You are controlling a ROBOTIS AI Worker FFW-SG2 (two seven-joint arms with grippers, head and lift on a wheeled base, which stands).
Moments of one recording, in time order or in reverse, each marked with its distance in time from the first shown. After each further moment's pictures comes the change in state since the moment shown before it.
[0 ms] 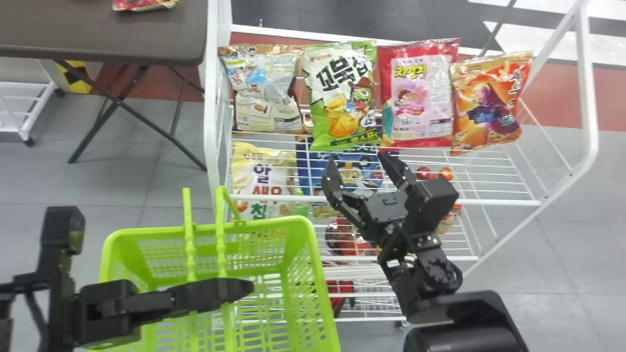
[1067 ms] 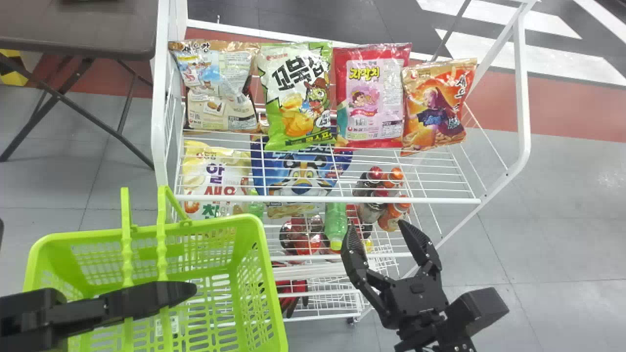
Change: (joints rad) left arm 0.001 0.000 0.013 0.000 0.000 0.000 0.003; right arm 0.407 0.000 -0.188 -0.143 -0.137 -0.280 0.094
